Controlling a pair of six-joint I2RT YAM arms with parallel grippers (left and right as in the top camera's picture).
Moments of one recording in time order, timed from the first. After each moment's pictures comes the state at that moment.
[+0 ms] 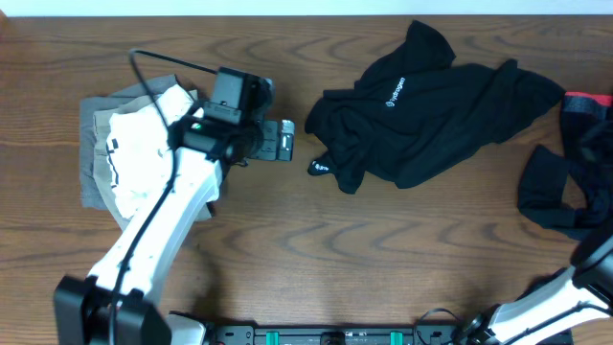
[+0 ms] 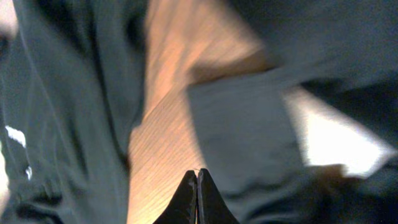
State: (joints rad) left arm -0.32 1.55 1.26 -0.78 0.10 -0.19; right arm -0.68 1.95 1.54 -0.97 -0.38 0.22
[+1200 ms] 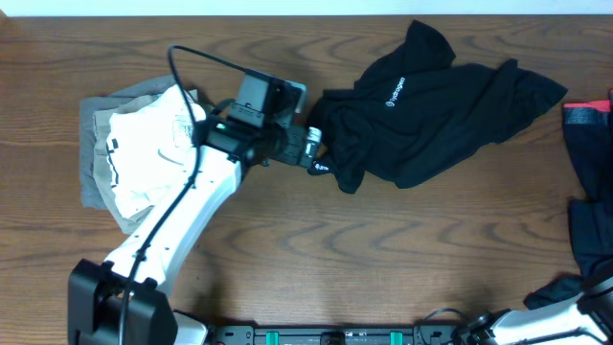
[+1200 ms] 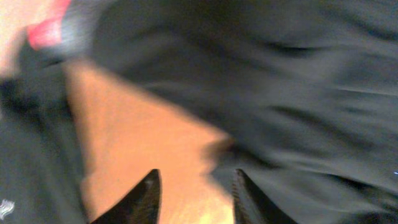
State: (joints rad) left arm -0.42 1.59 1.26 -0.69 0.20 -0.10; right arm -0.94 1.81 1.41 -0.82 -0.39 0.23
